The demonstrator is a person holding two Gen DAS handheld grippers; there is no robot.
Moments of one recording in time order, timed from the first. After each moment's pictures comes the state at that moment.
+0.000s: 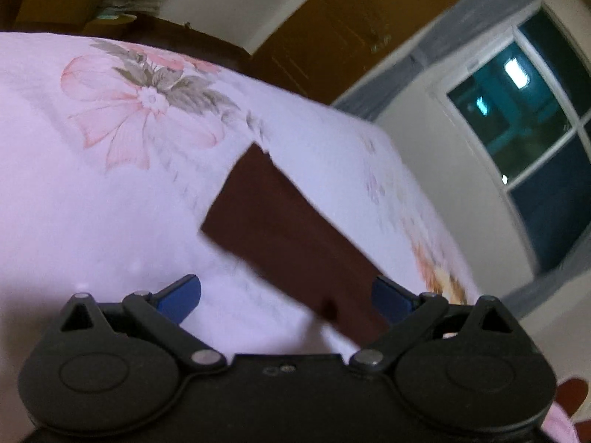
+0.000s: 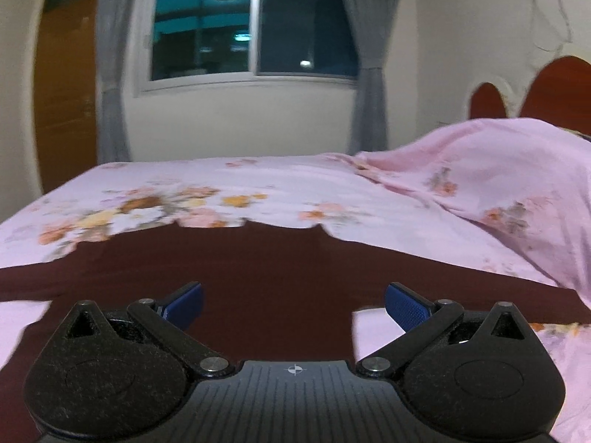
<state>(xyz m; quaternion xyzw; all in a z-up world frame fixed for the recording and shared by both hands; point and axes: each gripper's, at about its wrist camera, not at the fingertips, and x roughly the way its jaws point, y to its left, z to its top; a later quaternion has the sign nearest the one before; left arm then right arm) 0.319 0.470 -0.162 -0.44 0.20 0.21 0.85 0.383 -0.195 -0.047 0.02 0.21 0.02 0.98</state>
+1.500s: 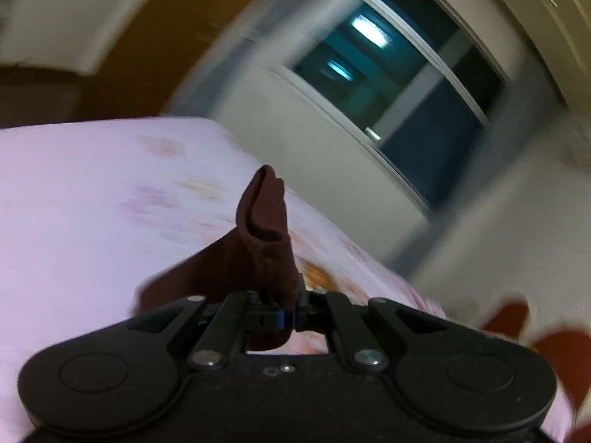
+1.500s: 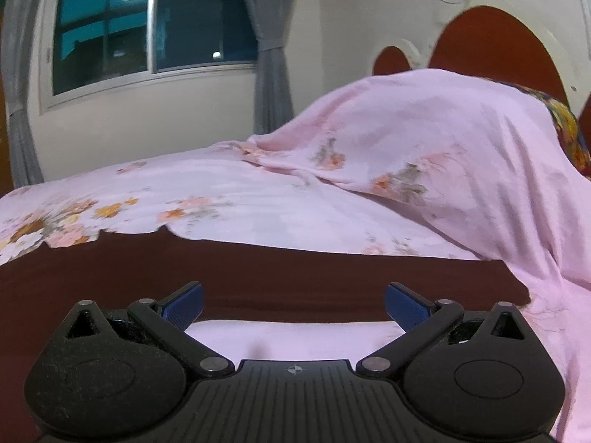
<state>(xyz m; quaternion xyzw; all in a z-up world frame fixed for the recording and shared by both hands) 0.486 0.365 -0.040 -0.31 0.15 -0.02 0.94 0.411 -0.344 -0.072 0.08 0.23 -0.10 0.97</state>
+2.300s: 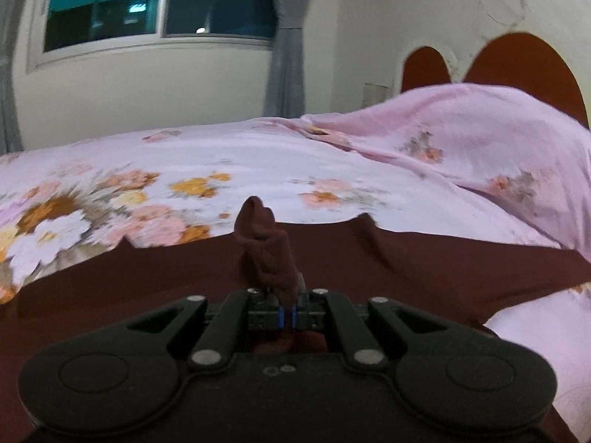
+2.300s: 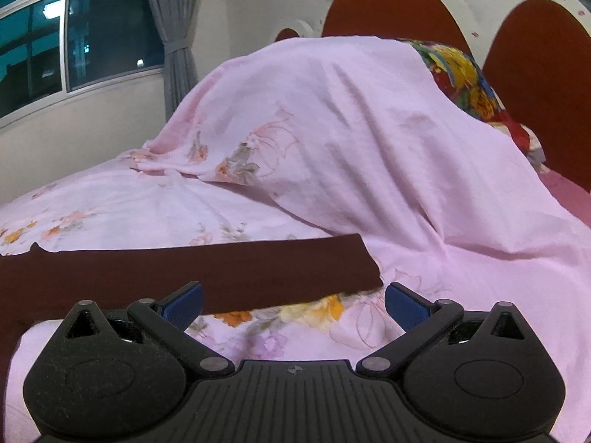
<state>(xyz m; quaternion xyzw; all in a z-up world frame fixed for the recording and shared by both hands) 0.589 -0.046 -0.101 0.03 0.25 -0.19 0.95 0.361 -0.510 -0.106 0.13 0.23 -0.21 0.94</state>
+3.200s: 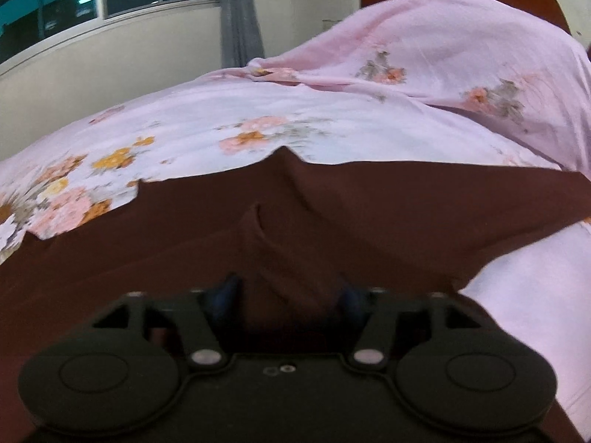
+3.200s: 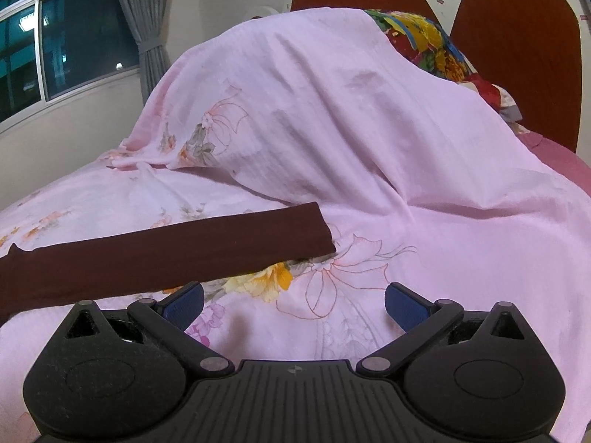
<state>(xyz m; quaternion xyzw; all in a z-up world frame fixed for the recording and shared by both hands) 0.600 -0.141 -0.146 0.12 0.31 -0.22 0.92 0.339 -0.542 -0.134 0.17 0.24 -0.22 0.93</state>
